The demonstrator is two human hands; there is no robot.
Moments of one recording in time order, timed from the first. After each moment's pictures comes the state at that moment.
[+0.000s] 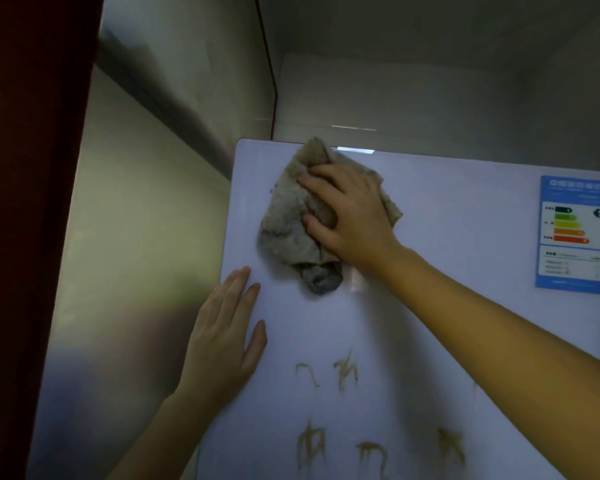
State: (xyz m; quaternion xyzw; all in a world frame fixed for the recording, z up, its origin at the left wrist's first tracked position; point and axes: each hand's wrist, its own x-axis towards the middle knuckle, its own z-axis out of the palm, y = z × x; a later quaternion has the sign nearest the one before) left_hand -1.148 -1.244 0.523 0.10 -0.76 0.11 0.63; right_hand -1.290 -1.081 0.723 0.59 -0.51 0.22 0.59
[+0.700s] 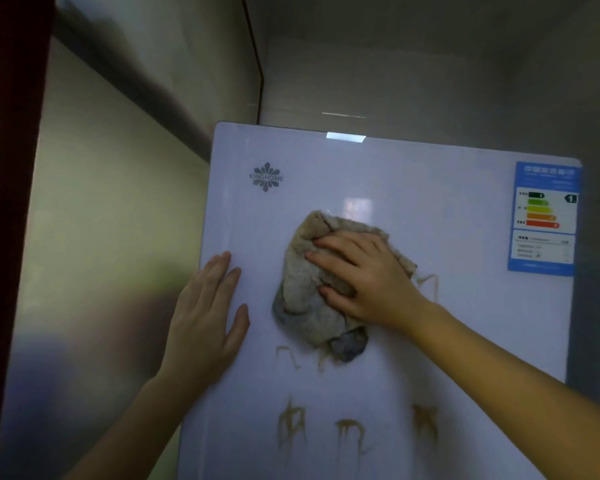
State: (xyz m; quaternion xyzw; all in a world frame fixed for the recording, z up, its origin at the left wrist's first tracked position) left_hand -1.147 -1.237 0.526 0.11 -0.77 0.11 0.62; right_hand -1.329 -1.024 0.634 0.62 -0.48 0.10 0.61
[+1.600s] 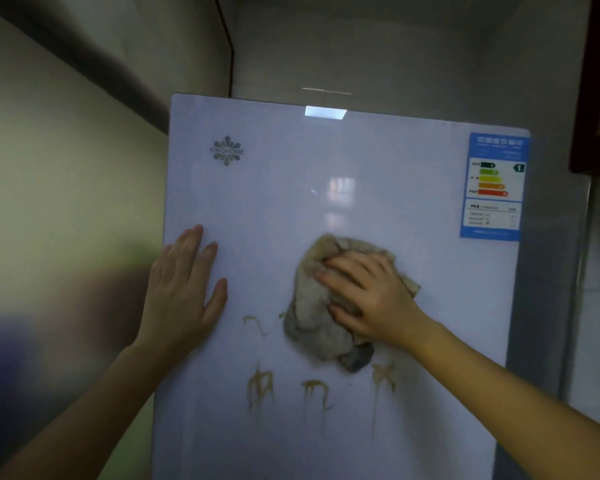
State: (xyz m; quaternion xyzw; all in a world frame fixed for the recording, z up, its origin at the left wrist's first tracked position) left_hand -1.152 -1.219 0.532 0.13 -0.77 0.15 0.61; right_hand -1.364 -0.963 0.568 0.59 -0.51 0.10 0.62
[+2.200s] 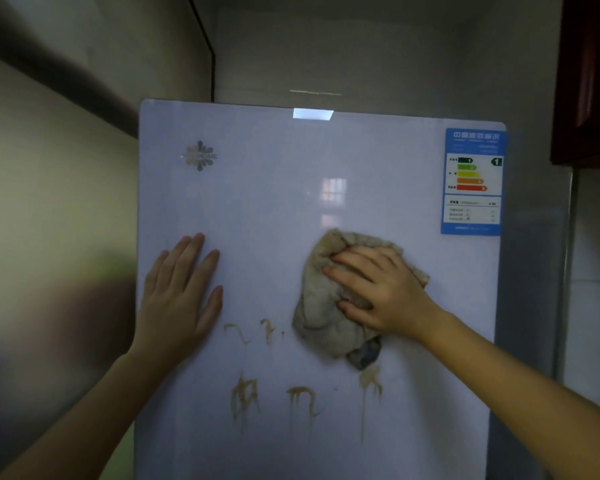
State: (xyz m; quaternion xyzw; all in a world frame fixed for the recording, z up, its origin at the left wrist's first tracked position) left_hand -1.172 -1.211 0.533 0.09 -0.77 0.18 0.61; right_hand -1.392 -0.930 0.580 0.58 -0.51 0.07 0.63
